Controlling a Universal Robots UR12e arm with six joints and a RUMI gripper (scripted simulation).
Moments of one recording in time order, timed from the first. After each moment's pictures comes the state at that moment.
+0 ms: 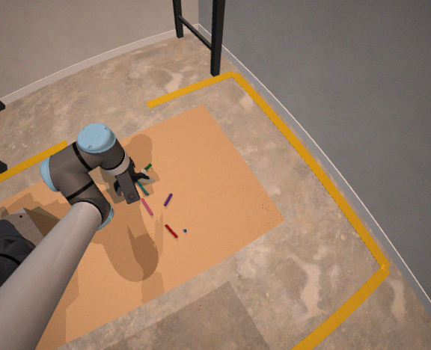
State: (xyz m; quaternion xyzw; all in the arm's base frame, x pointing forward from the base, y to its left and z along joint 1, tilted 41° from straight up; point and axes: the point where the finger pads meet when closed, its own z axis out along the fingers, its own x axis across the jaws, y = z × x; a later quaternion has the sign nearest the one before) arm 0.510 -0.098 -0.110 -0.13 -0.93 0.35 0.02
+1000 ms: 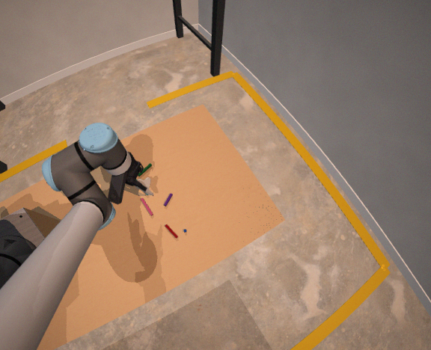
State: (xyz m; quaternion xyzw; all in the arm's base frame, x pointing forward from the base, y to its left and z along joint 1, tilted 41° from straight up) arm 0.505 -0.095 -0.113 -0.45 -0.82 0.33 -0.11
